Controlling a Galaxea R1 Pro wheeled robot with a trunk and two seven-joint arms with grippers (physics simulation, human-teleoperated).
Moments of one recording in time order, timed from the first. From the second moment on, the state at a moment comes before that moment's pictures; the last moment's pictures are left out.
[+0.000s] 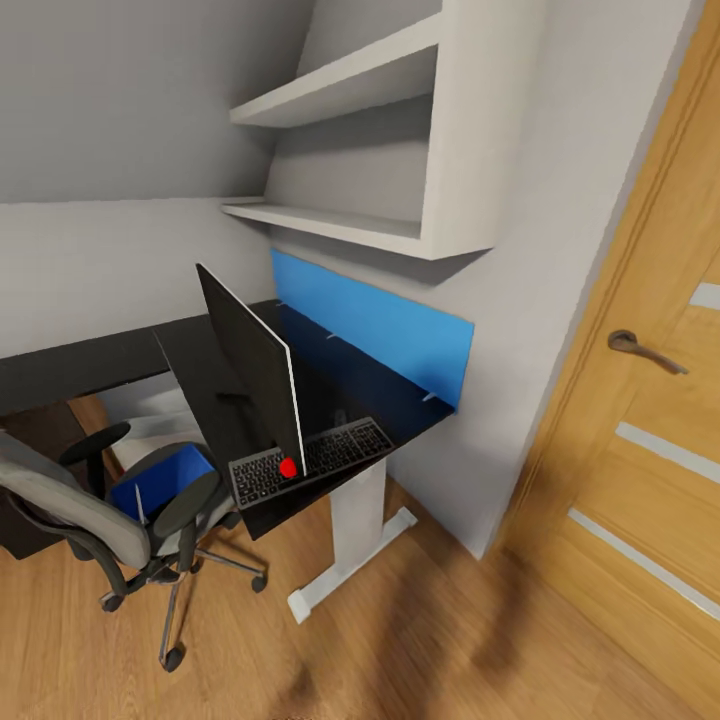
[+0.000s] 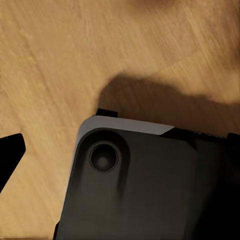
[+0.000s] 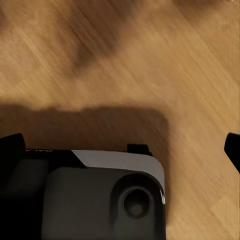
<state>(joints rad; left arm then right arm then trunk) -0.03 -0.04 0.14 -0.08 0.06 -0.46 0.00 -0.07 0.02 0.00 -0.14 0.01 -0.44 -0.01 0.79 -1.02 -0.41</state>
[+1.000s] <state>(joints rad) -0.03 -0.04 0.14 -0.08 0.06 -0.46 0.00 -0.07 0.00 0.01 -0.12 0.11 -0.56 -0.01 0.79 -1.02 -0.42</state>
